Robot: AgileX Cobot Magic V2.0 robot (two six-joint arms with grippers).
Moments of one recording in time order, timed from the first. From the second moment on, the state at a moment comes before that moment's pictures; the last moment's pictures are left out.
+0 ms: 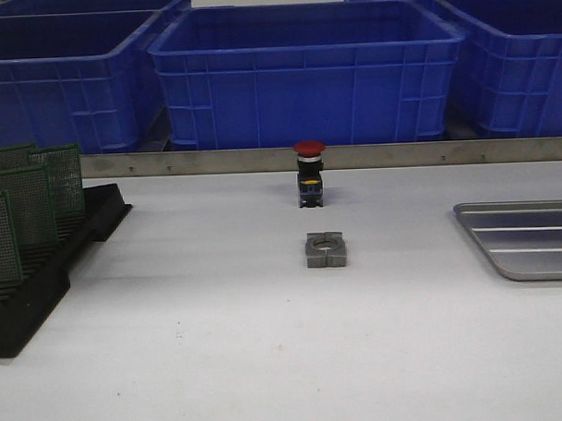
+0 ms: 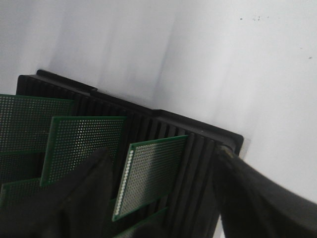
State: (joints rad) left arm -0.09 1.44 -1.07 -0.35 0.87 1.42; right arm -0.06 -0.01 0.03 -0.05 -0.04 0.06
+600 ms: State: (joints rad) left arm -0.09 1.78 -1.24 -0.29 0.95 1.46; right arm -0.06 -0.01 0.03 -0.05 -0.04 0.06
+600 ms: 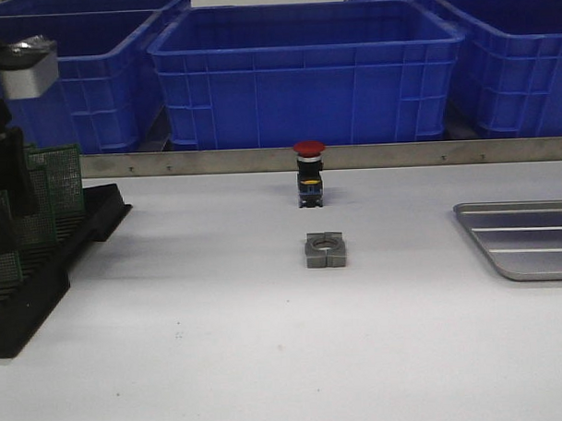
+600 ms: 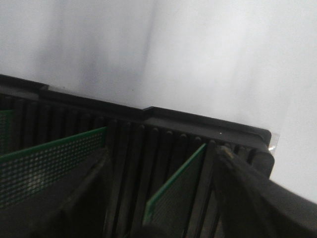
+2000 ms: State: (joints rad) left arm -0.15 1.80 -1.45 -0.69 1.21 1.48; right arm -0.06 -0.01 0.03 -0.05 -0.04 0.06
